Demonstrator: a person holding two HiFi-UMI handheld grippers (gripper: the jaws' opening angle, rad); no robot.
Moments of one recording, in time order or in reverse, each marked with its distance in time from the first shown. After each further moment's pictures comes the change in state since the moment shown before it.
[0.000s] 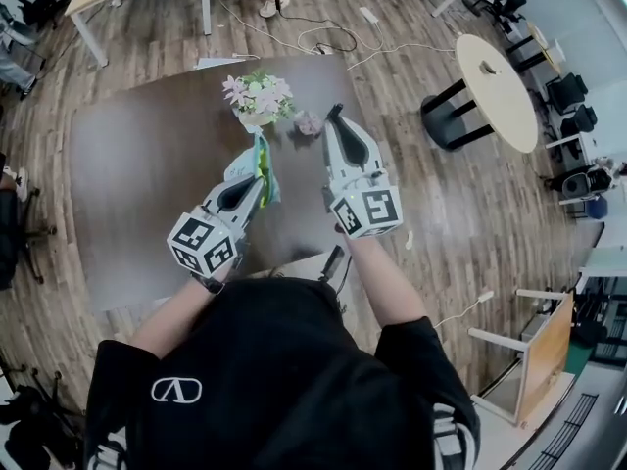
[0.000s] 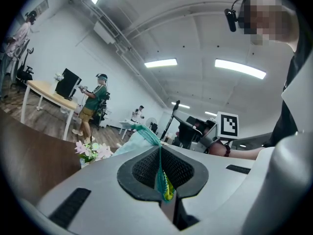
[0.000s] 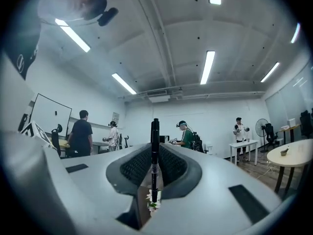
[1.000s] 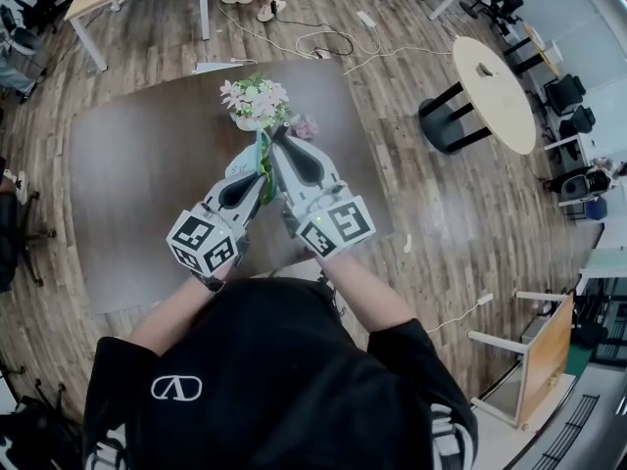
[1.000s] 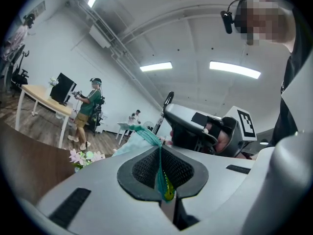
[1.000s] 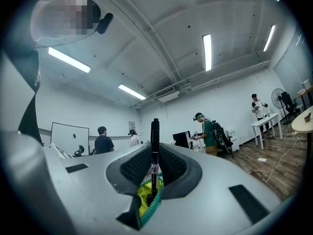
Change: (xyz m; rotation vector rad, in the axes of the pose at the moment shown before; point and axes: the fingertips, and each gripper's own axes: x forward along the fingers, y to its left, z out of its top) left arm 0.011 -0.016 0.019 0.044 -0.046 -0.037; right arm 0.004 0.088 0.006 0.213 -0.011 0.209
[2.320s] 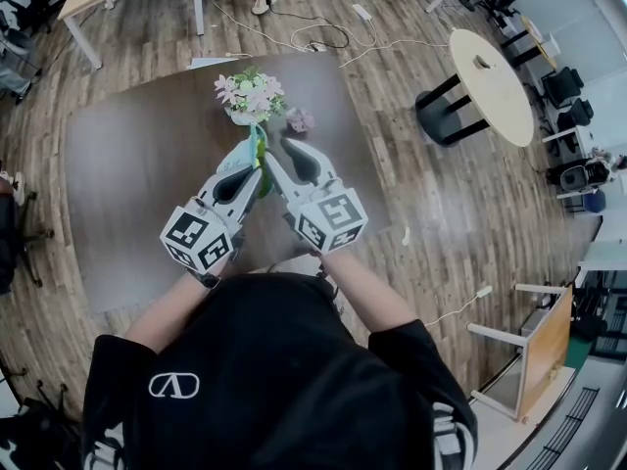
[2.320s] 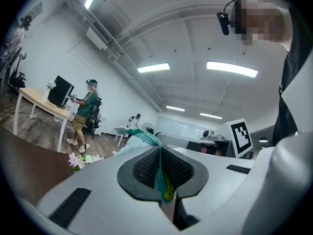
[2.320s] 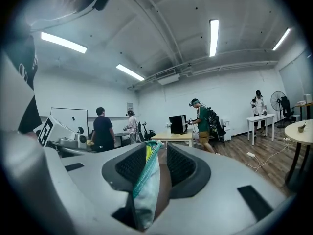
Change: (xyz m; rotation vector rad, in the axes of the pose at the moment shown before) left arm 0.001 -0.001 0.008 0.028 -0.013 -0.012; right arm -0.008 -0.015 -0.052 -0.049 0.236 -0.036
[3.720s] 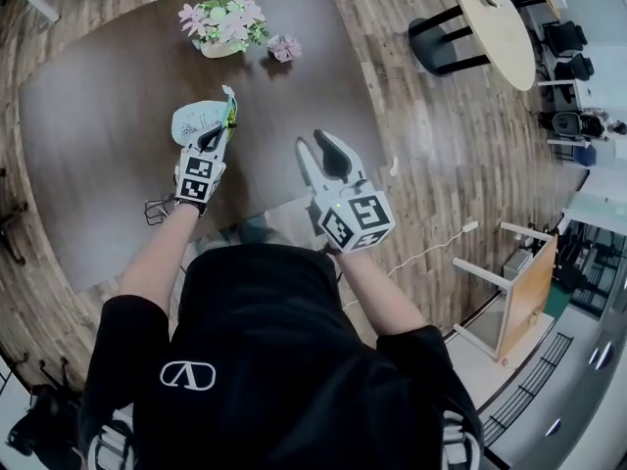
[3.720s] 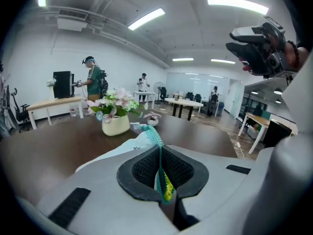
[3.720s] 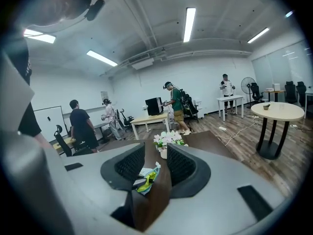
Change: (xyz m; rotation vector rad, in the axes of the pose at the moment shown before) left arm 0.023 0.150 -0.289 0.231 0.510 0.196; right arm -0.084 -0.057 -0.110 0.168 0.204 -0.264
